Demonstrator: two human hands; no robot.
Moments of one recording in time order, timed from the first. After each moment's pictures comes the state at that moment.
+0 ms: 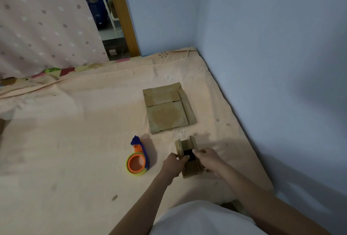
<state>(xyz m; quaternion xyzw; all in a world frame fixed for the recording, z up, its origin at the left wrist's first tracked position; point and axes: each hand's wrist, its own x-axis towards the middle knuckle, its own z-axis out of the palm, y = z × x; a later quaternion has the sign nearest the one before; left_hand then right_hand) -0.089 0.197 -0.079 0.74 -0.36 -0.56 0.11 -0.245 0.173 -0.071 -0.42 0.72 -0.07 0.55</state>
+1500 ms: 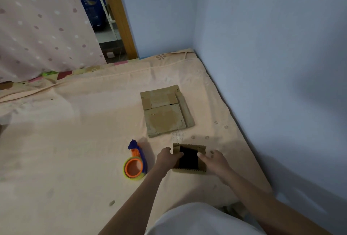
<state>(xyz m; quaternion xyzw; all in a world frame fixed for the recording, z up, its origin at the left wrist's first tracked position) -0.075 0.163 -0.085 0.75 -0.38 -0.52 0.13 -0.276 0.175 -0.075 -0.40 0.74 -0.13 0.52</state>
